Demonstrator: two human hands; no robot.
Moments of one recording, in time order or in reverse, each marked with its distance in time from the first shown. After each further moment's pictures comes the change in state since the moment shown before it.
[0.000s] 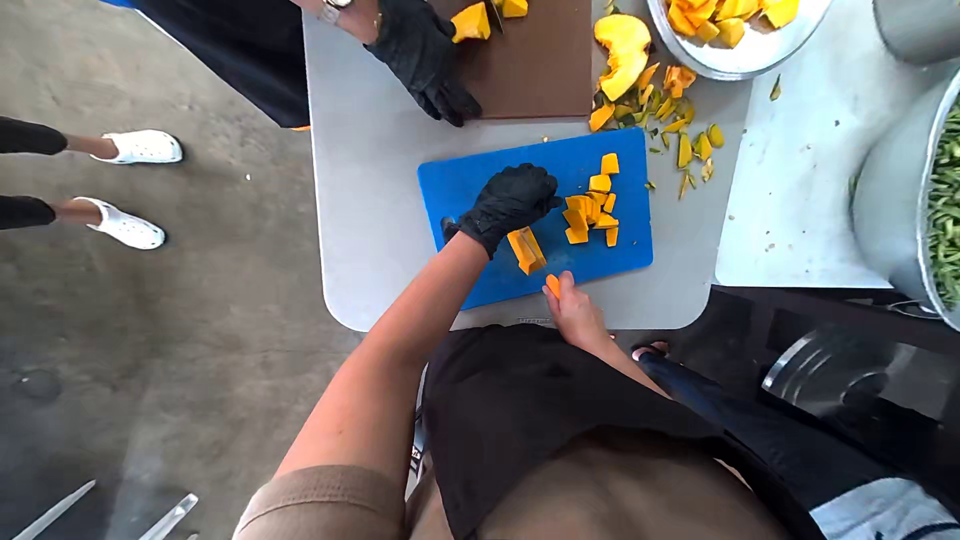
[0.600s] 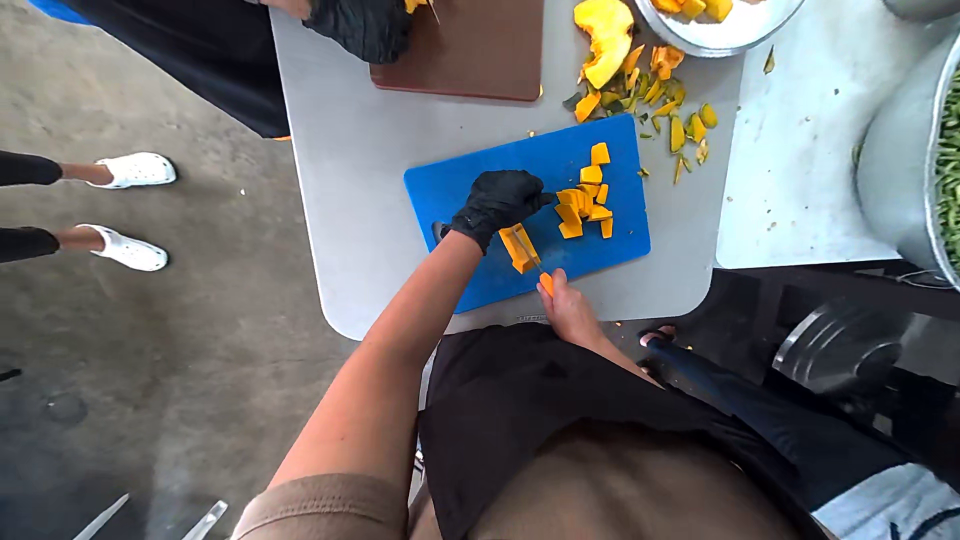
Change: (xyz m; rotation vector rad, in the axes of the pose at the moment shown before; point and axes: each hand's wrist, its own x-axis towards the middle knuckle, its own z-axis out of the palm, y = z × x) left_hand 0.008 0.000 -0.007 -0.053 -0.194 -0.114; right_hand 0.003 -0.002 0.008 0.049 -0.011 0.024
